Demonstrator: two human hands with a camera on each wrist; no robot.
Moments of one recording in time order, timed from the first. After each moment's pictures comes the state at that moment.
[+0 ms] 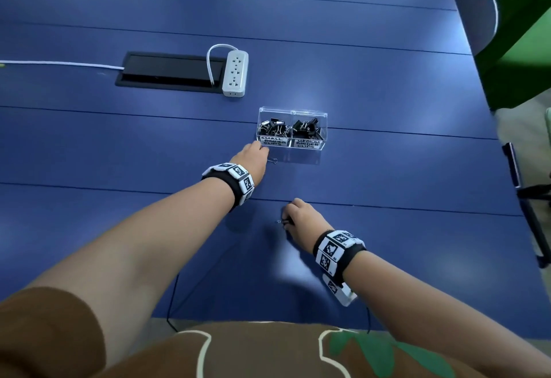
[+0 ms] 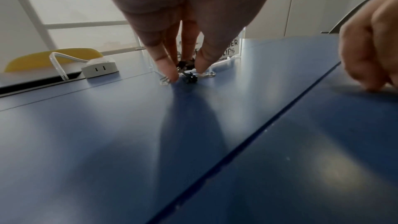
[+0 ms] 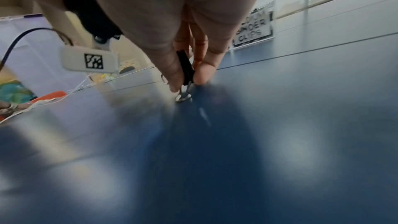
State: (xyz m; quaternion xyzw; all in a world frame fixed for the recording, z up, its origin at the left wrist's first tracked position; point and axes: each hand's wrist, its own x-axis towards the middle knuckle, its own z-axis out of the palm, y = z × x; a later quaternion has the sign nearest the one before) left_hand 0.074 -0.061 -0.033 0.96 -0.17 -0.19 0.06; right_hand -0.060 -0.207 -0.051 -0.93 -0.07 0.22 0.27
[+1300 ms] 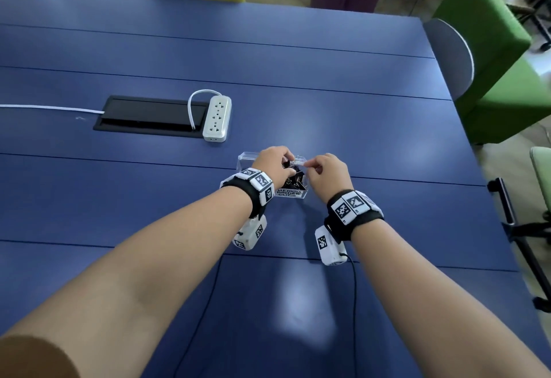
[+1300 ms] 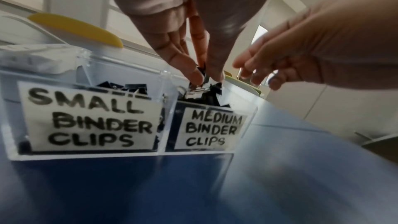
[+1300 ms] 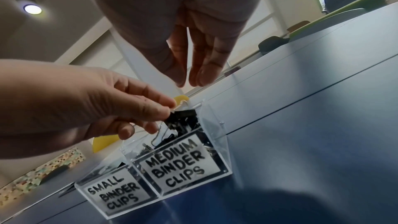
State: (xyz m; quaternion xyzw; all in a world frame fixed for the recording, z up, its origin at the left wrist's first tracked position) left_hand 0.149 -0.157 0.010 0.92 -0.08 -0.15 0.36; right_hand 0.110 -0.298 -0.001 -0.93 0.10 0.00 0.35
